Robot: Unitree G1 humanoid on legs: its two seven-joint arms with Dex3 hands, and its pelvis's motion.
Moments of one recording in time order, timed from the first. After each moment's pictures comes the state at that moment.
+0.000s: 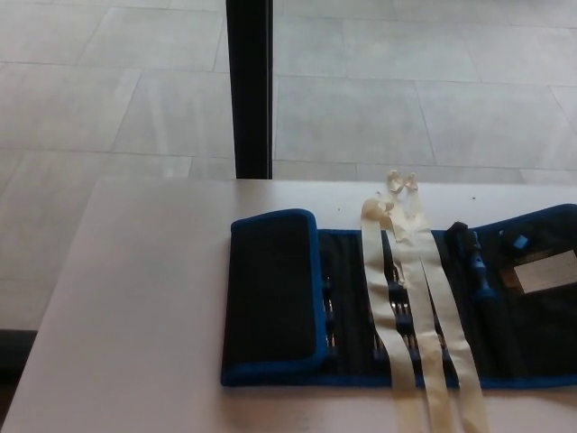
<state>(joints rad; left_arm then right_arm) -0.17 0.67 0.54 1.26 -0.18 -0.04 0.06 -0.37 -0.64 -0.56 0.65 0.44 0.50 0.19</state>
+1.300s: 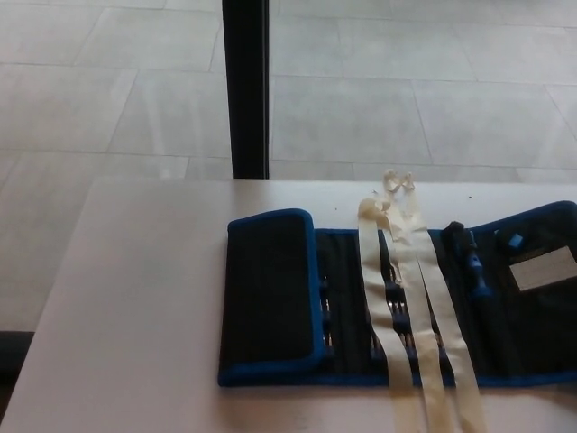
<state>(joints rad) -0.16 0.67 0.52 1.26 -0.21 -0.04 0.06 -0.44 -0.52 -0.32 0.63 0.36 0.47 0.17</state>
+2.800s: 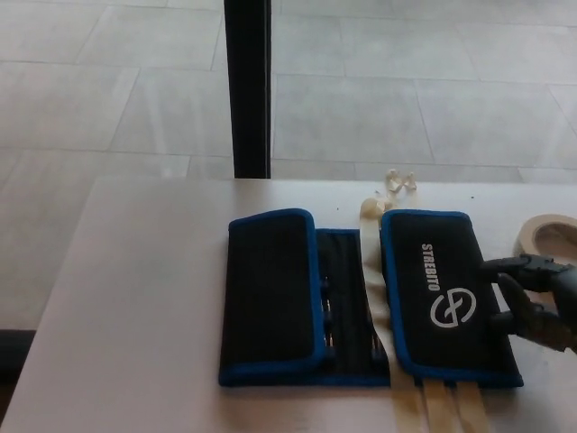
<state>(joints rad) -0.19 0.69 0.47 1.26 -0.21 -0.04 0.06 -0.33 -0.56 0.15 0.19 0.10 0.39 0.17</state>
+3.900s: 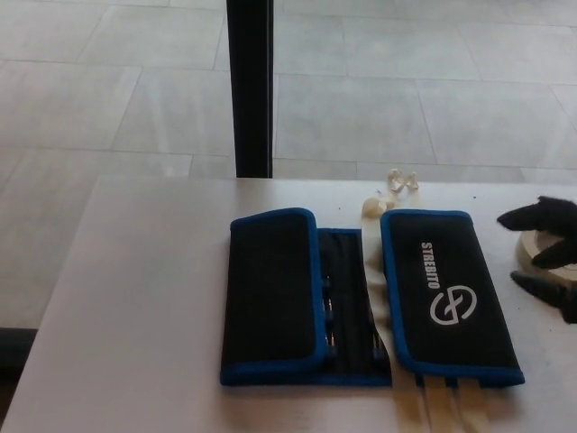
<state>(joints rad) -0.21 0.72 0.43 1.27 -0.21 -0.03 0.06 -0.34 -0.76 0.11 0.08 -0.12 0.12 0.18</state>
